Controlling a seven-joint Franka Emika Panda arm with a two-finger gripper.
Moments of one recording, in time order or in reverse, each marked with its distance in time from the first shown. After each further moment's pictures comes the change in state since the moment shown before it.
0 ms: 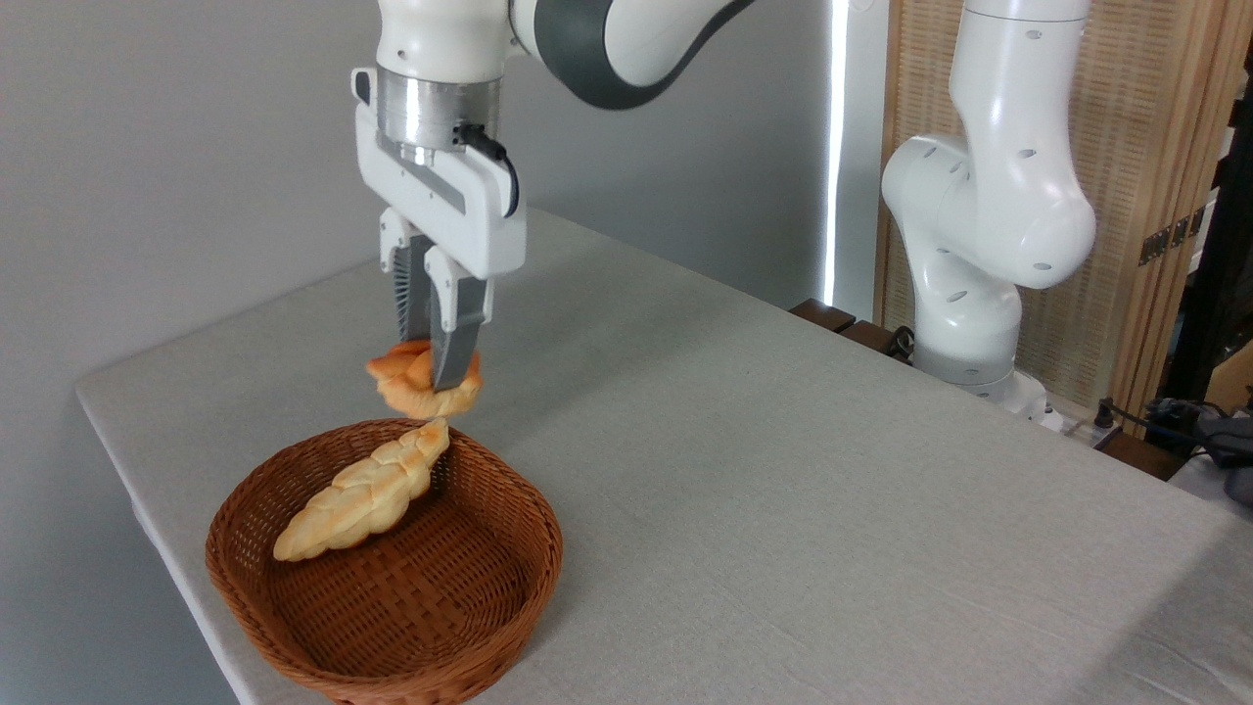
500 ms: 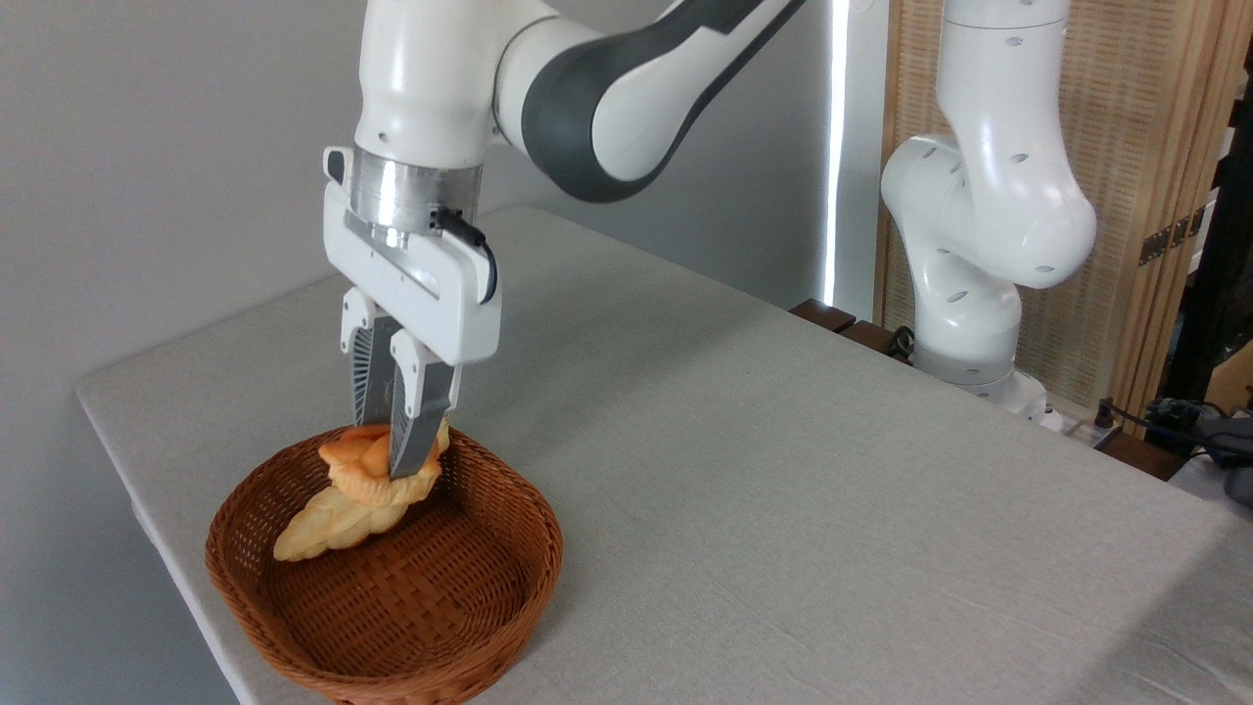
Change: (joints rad) arm 0.012 0.117 0.034 0.000 0.027 0.205 0.001
